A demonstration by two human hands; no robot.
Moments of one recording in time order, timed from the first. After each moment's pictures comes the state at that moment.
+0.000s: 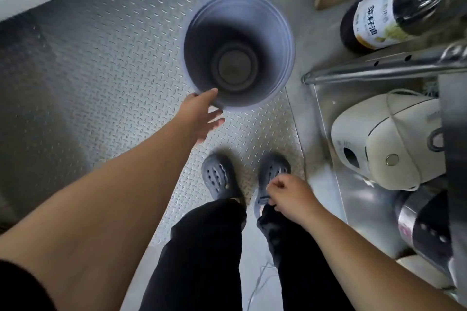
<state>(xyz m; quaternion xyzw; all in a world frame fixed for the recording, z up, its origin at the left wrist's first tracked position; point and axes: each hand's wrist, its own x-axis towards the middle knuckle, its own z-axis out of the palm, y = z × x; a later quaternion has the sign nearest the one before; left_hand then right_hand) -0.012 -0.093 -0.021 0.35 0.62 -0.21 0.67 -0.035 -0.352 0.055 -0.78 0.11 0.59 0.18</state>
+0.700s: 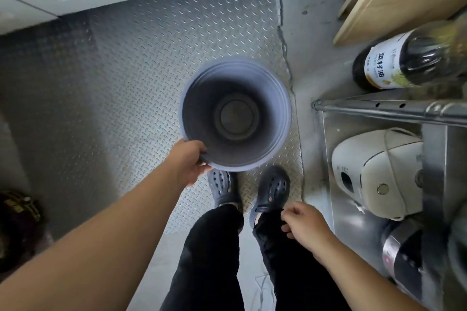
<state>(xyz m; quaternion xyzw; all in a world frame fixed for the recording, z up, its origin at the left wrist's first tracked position) -0.091 -0.090 0.054 0.26 0.72 -0.14 0.63 -0.037 -0.371 0.104 -0.76 0.15 0.61 0.17</state>
